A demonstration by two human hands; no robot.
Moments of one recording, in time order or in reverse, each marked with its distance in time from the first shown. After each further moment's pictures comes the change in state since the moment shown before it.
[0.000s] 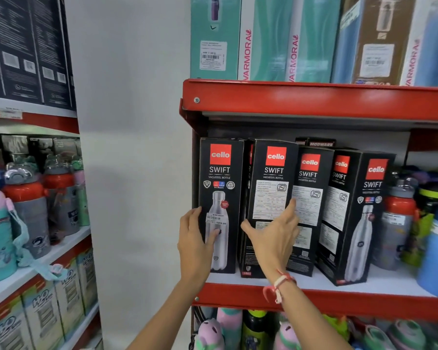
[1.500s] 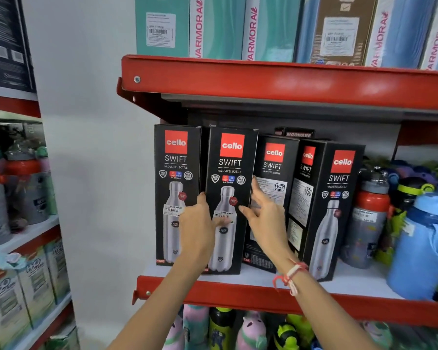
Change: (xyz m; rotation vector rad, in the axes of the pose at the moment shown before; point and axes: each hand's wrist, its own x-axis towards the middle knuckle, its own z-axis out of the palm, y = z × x) left_hand 0.006 0.076 0.078 0.376 -0.109 -0.041; right_hand 0.070 0.051 -0.047 0.292 -0.384 -0.272
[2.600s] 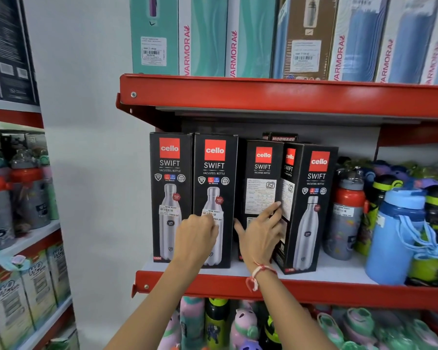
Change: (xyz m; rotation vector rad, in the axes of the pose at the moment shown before) left_hand -0.027 0.001 -0.006 0.390 -0.078 0.295; right_hand -0.033 0.016 0.010 -0.659 0.231 0.296
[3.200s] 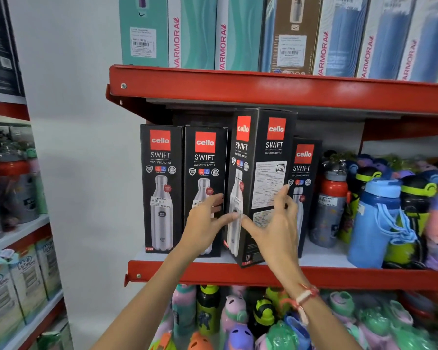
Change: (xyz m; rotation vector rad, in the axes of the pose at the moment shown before) left_hand -0.007 0.028 -0.018 -0.874 -0.189 -0.043; right_hand -0.023 0.033 -0.088 0.382 -0.054 -0.205
